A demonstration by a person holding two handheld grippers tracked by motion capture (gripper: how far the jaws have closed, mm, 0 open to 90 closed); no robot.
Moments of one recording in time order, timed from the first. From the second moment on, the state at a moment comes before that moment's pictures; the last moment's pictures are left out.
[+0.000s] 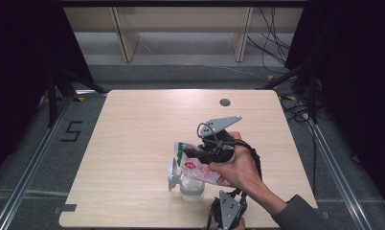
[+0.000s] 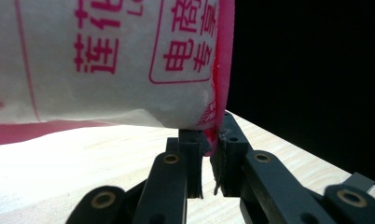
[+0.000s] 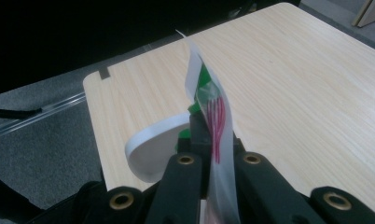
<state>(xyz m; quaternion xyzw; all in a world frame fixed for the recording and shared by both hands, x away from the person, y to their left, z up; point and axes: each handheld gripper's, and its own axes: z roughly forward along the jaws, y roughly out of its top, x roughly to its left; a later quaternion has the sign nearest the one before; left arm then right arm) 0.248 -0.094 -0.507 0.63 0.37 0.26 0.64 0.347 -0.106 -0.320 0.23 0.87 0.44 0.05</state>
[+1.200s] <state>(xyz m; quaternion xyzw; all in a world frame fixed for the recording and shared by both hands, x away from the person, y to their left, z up) 0.249 -0.095 -0.505 0.62 0.37 0.26 0.64 0.348 -0.102 -0.320 0.22 0.87 0.43 0.05</state>
